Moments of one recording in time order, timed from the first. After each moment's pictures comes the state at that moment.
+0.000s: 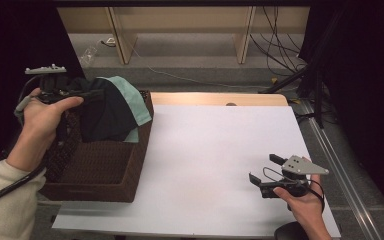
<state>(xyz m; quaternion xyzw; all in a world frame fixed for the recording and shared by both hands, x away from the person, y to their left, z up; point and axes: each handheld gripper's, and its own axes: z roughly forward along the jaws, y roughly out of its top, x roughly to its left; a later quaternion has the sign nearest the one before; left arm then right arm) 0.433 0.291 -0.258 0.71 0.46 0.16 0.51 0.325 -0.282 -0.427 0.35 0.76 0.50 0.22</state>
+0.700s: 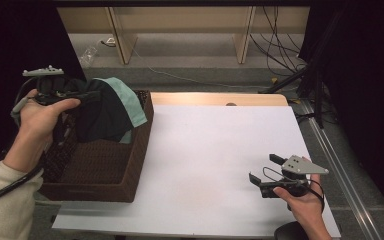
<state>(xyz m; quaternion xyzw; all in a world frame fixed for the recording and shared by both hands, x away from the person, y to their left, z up) 0.433 0.299 -0.262 0.71 0.46 0.17 0.50 0.326 -0.282 -0.428 0.35 0.76 0.50 0.22</state>
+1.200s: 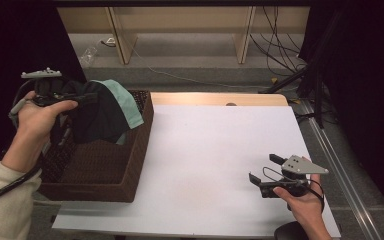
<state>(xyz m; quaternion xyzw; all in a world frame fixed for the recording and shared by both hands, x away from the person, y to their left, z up) 0.435 0.308 -0.269 0.71 0.47 0.18 0.49 0.326 -0.282 -0.428 0.35 0.76 0.50 0.22</state>
